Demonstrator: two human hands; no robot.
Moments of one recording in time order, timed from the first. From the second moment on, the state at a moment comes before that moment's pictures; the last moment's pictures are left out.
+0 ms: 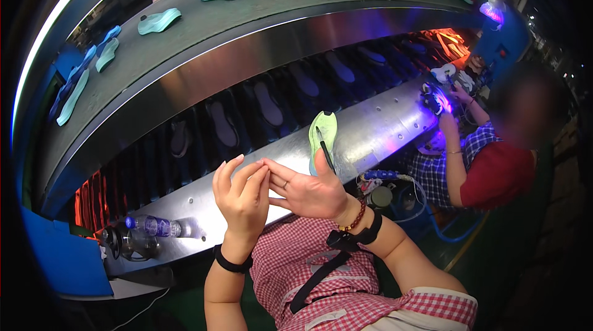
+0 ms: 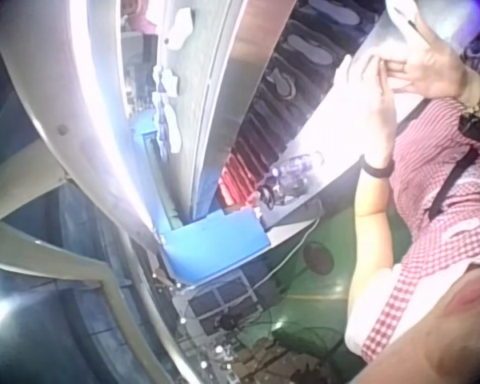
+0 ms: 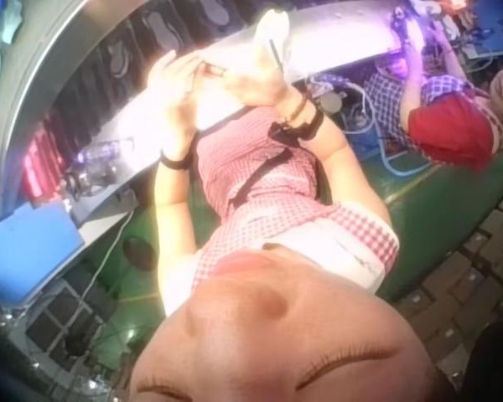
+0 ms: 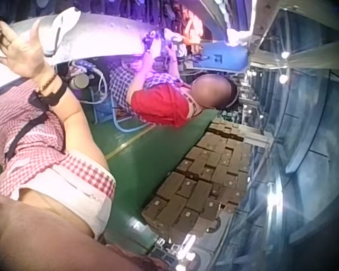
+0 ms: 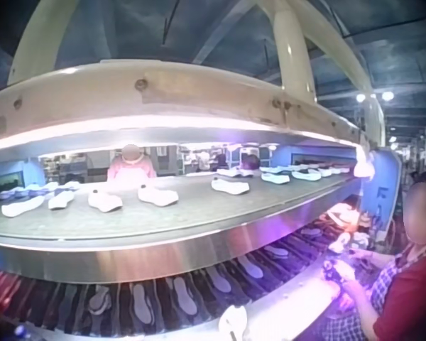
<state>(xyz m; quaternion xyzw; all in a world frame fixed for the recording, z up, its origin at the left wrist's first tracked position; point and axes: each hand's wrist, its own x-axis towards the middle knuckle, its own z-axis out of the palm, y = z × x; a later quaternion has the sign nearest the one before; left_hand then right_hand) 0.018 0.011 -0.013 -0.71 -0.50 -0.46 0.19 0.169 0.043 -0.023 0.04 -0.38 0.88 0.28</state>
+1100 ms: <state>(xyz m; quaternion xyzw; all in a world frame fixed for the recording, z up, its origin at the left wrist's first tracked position) 0.066 0.032 -0.048 -0.12 -0.02 -0.57 -0.81 0.249 0.044 -0.086 0.06 -0.31 0.93 0.19</state>
